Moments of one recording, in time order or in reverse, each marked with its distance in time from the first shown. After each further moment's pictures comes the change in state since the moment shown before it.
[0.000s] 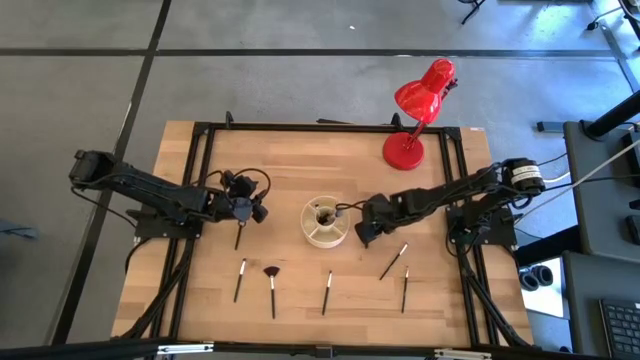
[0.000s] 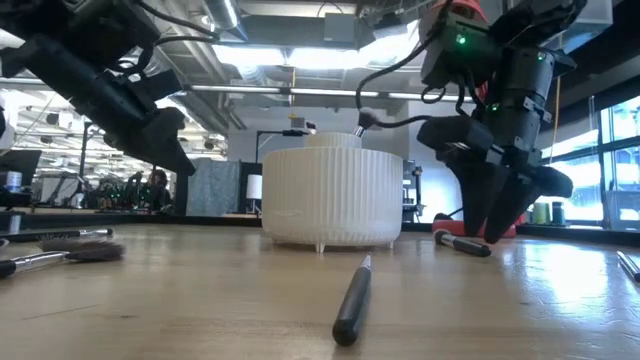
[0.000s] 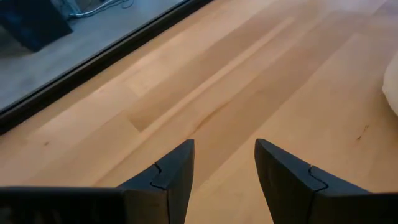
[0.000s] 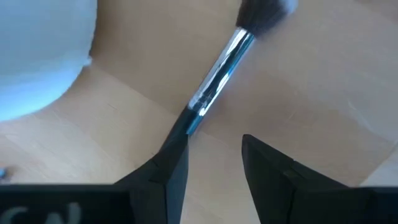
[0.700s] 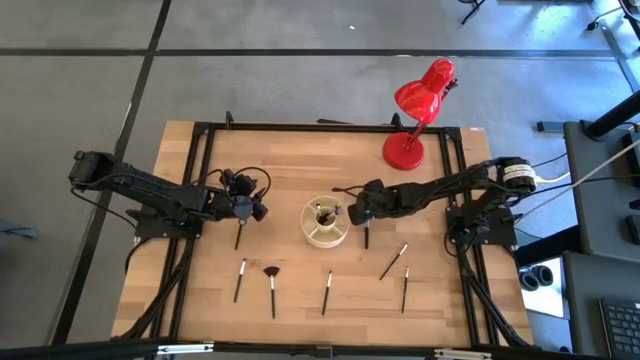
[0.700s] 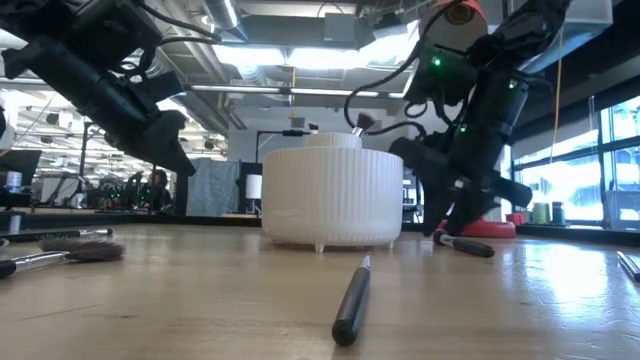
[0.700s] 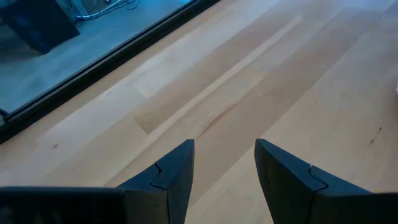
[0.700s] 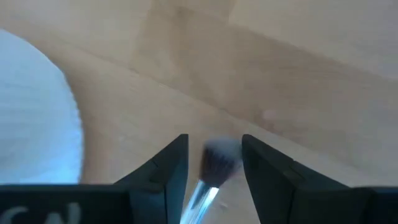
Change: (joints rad) left arm 0.018 0.000 0.000 0.000 -0.007 0.027; right arm -0.080 0.074 0.001 0.139 0.242 -0.029
